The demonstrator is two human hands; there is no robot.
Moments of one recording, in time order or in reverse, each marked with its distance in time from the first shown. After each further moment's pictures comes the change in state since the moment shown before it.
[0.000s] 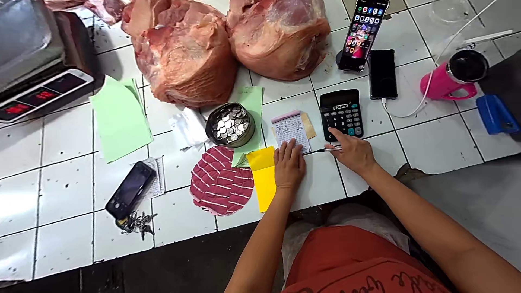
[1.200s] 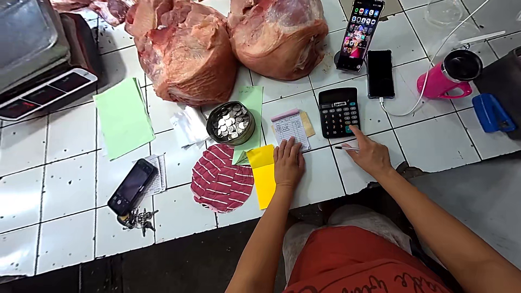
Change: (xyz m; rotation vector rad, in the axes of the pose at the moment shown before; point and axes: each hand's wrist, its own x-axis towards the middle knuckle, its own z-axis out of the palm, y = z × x) left_hand -0.001 -0.002 0.001 -0.006 0.013 0.010; right_hand -0.029 0.033 -0.013 -0.038 0.002 0.167
